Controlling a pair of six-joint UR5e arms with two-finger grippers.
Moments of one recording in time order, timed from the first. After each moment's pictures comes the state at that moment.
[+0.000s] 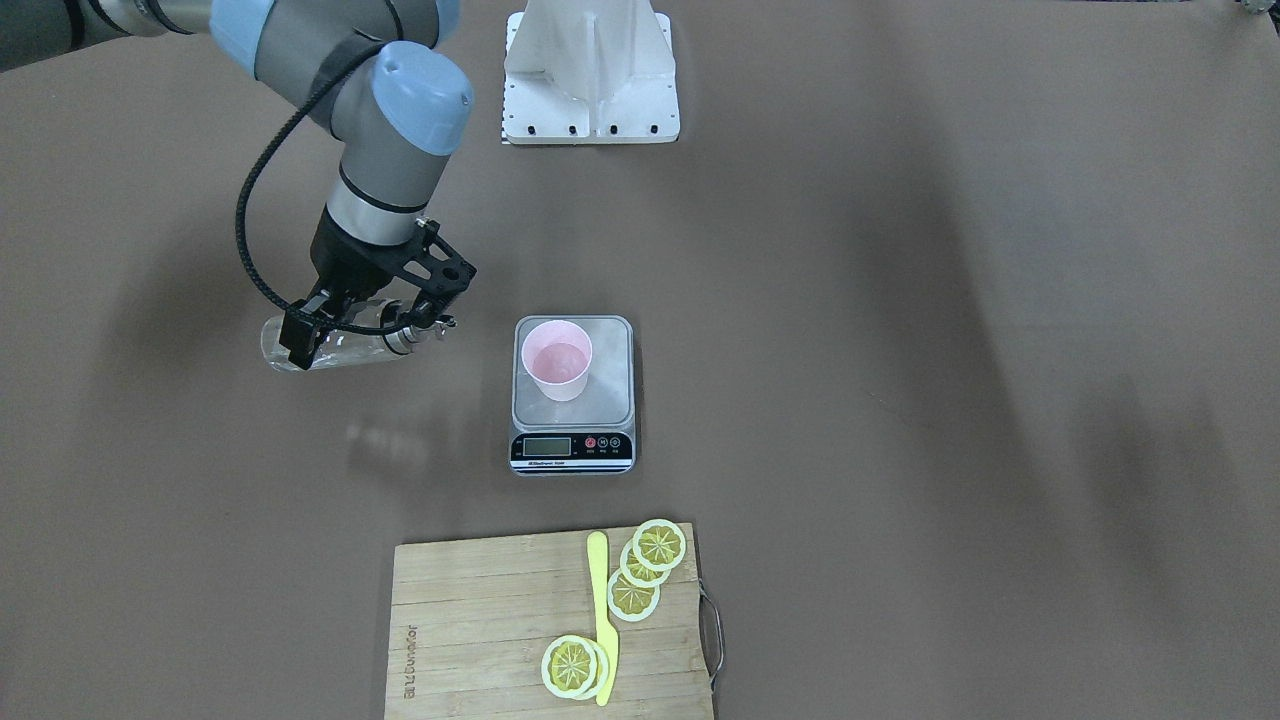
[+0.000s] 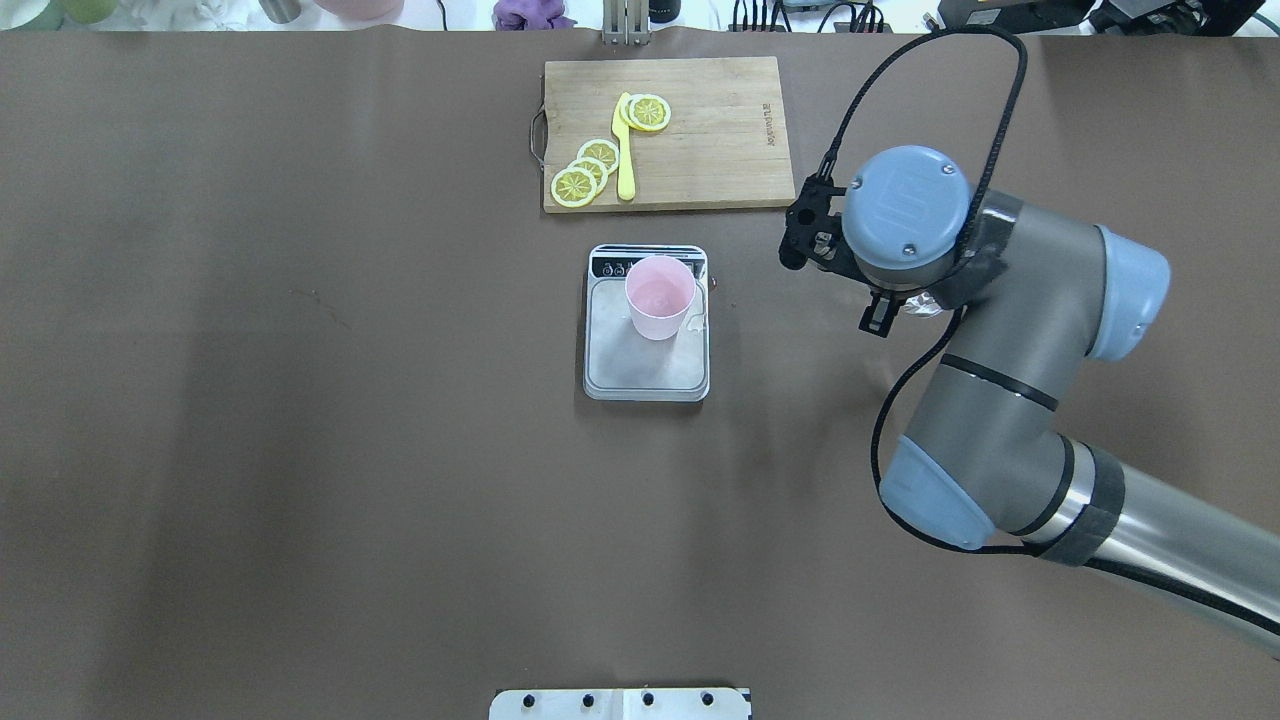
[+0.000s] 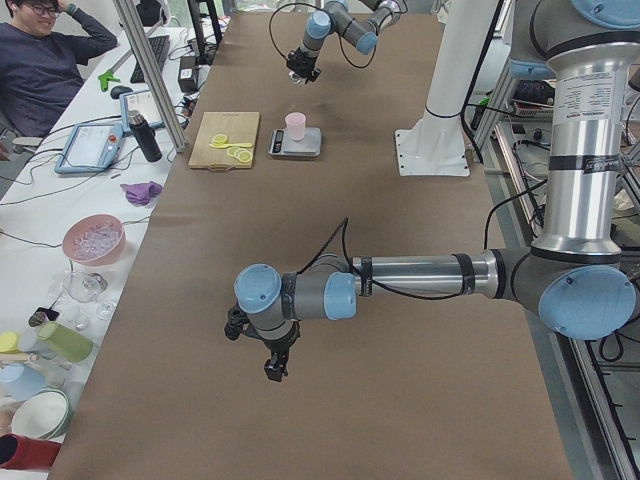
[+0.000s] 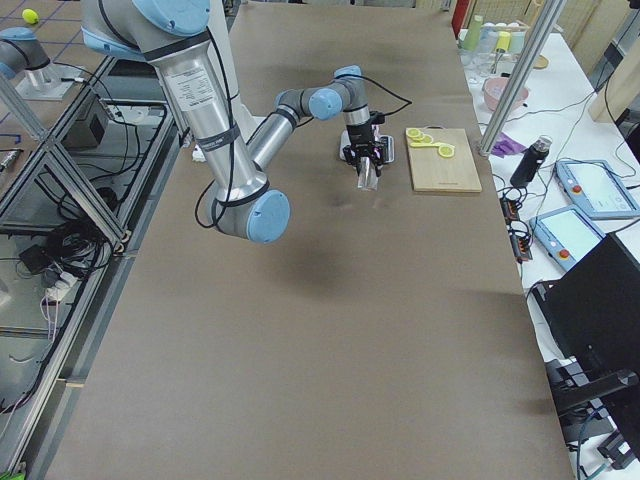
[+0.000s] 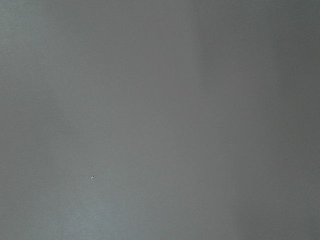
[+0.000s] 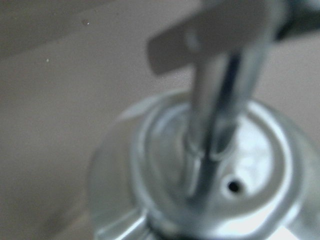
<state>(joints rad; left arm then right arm) -1.53 -1.55 -1.53 -1.55 -2.33 0.26 0.66 -1.08 1.86 -1.82 1.59 -0.09</state>
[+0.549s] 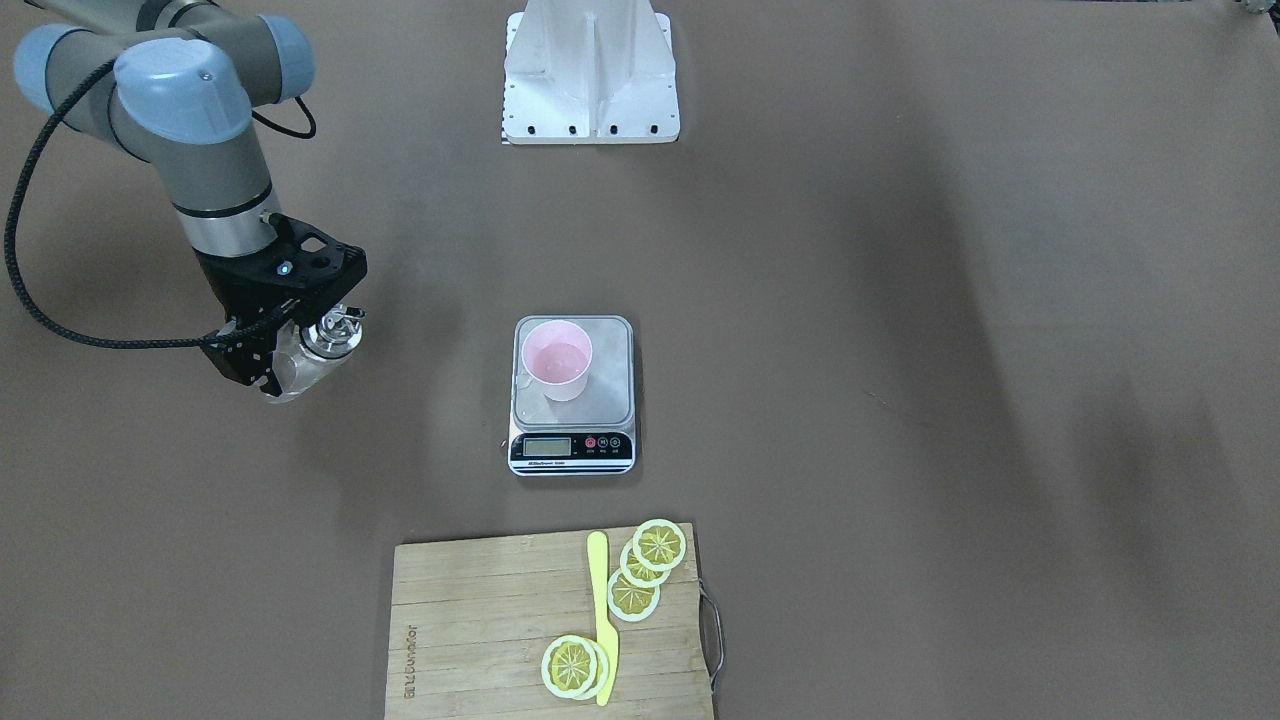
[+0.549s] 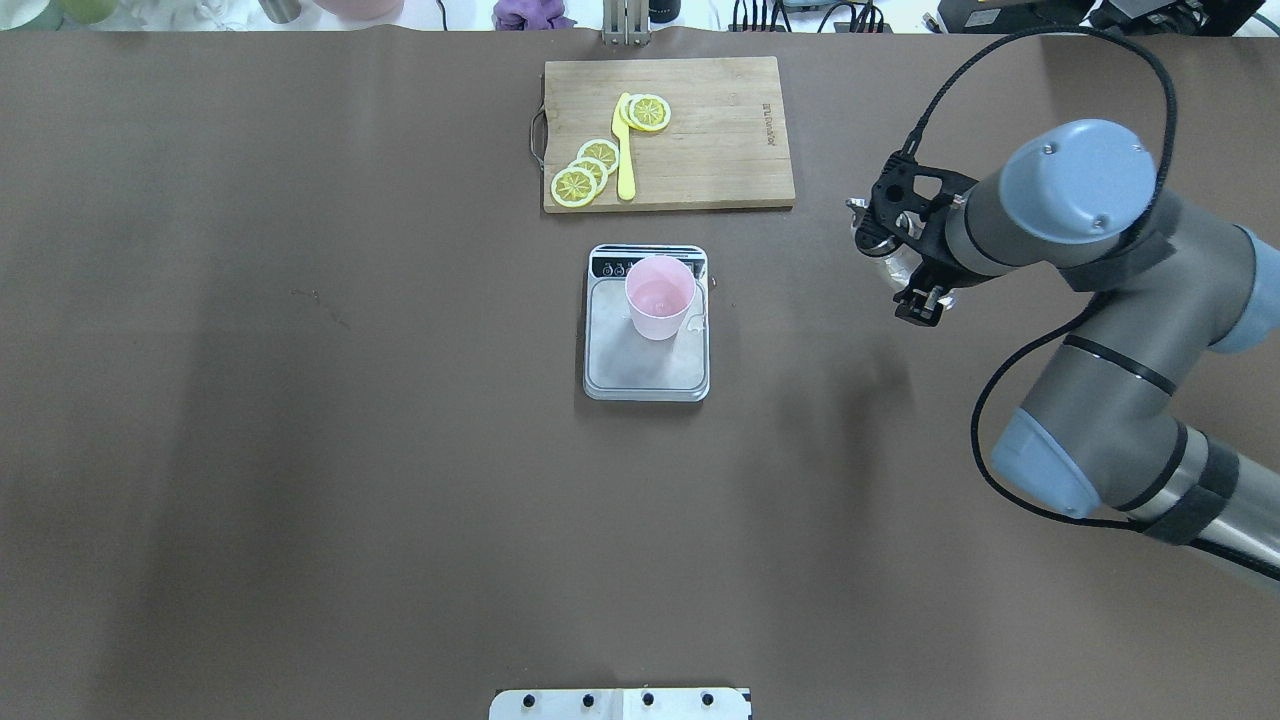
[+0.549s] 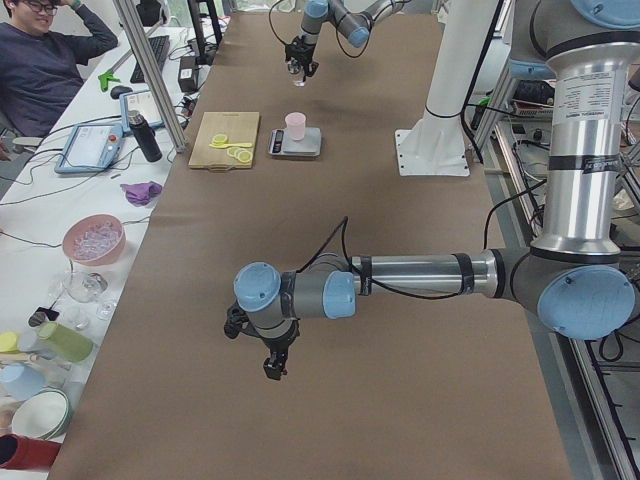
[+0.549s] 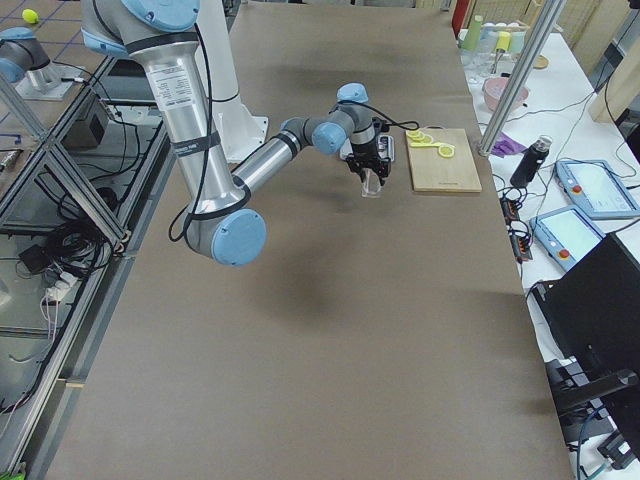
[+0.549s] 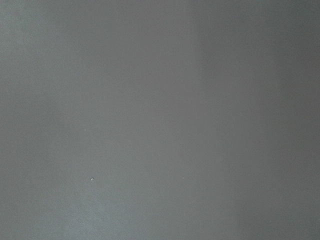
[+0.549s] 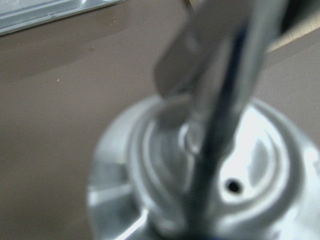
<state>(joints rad) -1.53 -1.55 -1.53 -1.55 -2.33 0.26 0.77 -1.28 1.86 -1.38 1.82 -0.12</state>
